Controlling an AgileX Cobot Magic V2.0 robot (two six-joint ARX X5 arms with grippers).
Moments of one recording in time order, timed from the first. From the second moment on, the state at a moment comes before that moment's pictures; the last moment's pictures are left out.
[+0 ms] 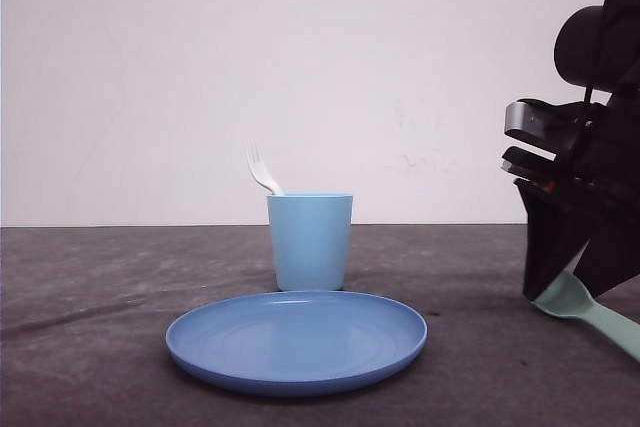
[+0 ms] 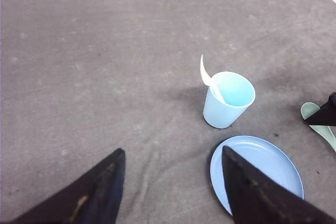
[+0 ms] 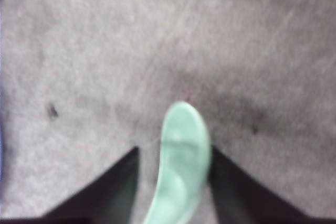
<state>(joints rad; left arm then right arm) -0.40 0.61 0.94 -0.79 0.05 -0.12 0.24 1.54 0.81 -0.43 -0.34 0.09</state>
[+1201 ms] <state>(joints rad) -0.40 0.61 0.94 -0.78 0.05 -0.12 0.54 1.51 1.06 0.28 -0.14 0.22</state>
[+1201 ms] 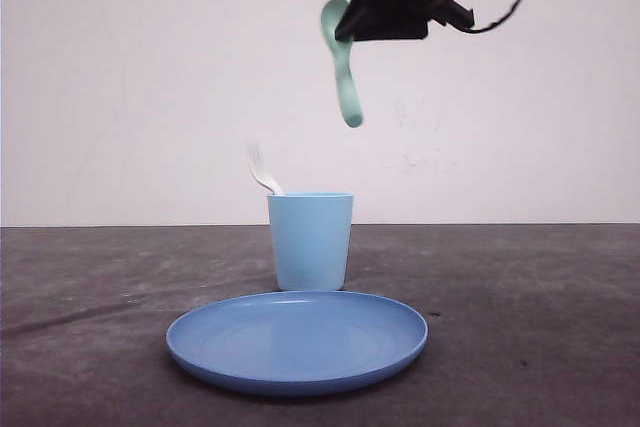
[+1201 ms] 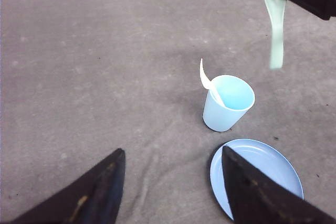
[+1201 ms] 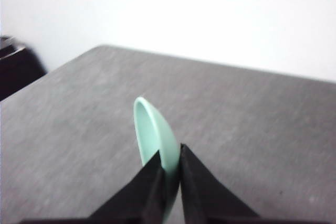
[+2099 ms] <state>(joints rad) -0.40 0.61 0.94 -0.79 0.05 -0.12 0.62 1.77 1.06 0.36 -0.08 0.23</state>
